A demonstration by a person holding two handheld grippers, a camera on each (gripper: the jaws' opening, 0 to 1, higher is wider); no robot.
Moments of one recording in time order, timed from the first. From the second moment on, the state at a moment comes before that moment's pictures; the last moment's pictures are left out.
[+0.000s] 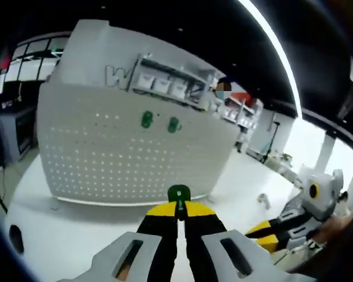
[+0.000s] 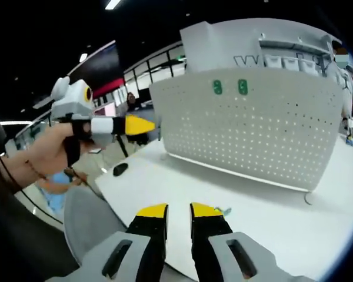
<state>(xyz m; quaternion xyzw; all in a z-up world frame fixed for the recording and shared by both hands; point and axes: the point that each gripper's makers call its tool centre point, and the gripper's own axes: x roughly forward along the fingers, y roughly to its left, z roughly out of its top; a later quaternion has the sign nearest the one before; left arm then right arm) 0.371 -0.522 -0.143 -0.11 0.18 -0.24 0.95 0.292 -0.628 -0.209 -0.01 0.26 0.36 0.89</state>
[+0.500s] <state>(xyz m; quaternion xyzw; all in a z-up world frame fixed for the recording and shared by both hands) 0.421 -0.498 -0.112 -0.03 0.10 -0.16 0.98 0.277 -0.643 -0.226 -0.01 0.26 0.36 0.90</state>
